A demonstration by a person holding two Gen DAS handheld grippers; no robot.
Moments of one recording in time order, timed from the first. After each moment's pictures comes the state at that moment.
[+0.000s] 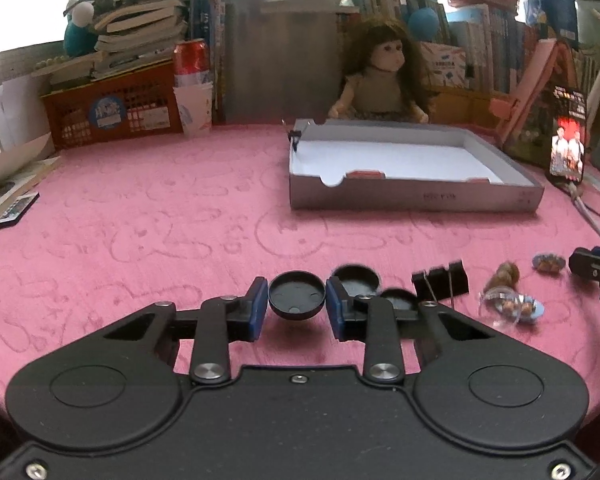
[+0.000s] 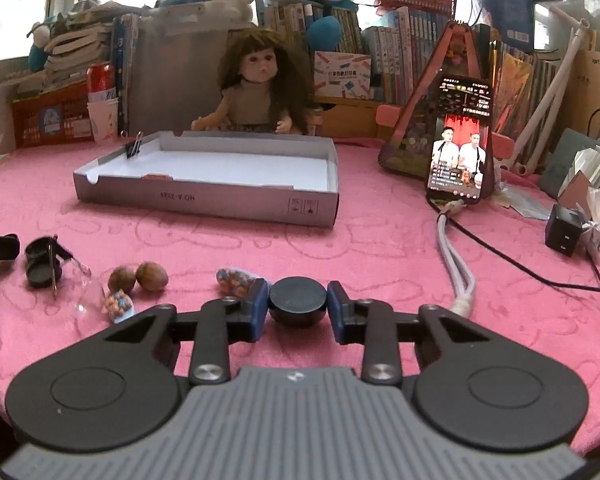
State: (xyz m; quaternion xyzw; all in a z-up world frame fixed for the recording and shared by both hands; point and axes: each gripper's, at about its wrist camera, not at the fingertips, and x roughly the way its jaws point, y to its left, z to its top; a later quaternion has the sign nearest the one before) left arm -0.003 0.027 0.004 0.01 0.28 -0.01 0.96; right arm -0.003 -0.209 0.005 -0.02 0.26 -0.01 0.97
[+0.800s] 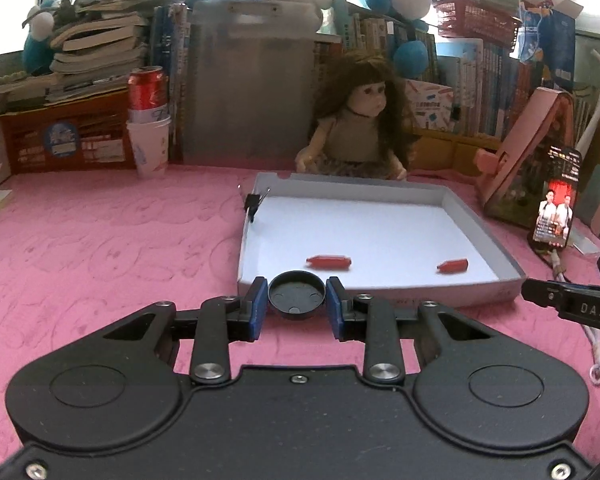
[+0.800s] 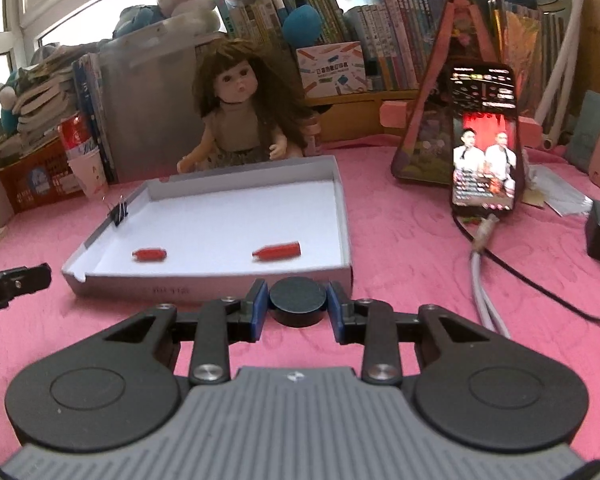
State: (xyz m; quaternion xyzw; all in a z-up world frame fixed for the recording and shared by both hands) left arm 0.085 0.008 0.056 -0.02 0.28 -0.06 0.96; right arm 0.081 -0.228 0.044 0.07 0.29 0.01 0.95
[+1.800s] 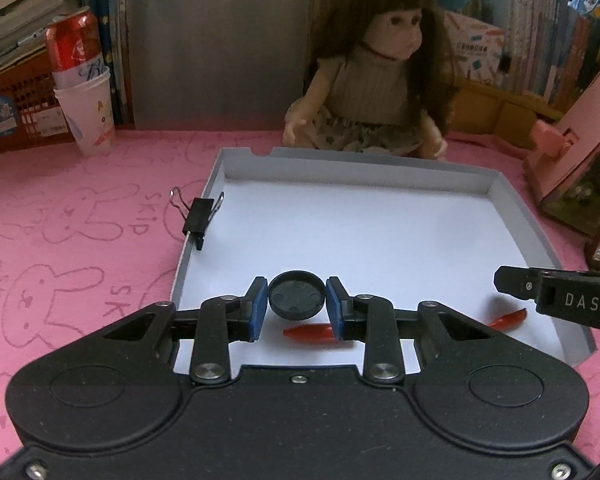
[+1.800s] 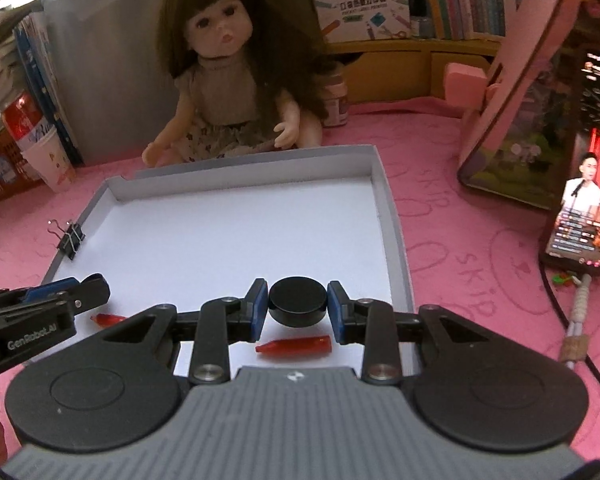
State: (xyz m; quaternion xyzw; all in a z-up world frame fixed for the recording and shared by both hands) left arm 0.251 -0.034 0.024 -0.01 0.39 -0.04 0.92; right arm 0.237 -0.217 0.036 0.08 0.41 0.02 0.91
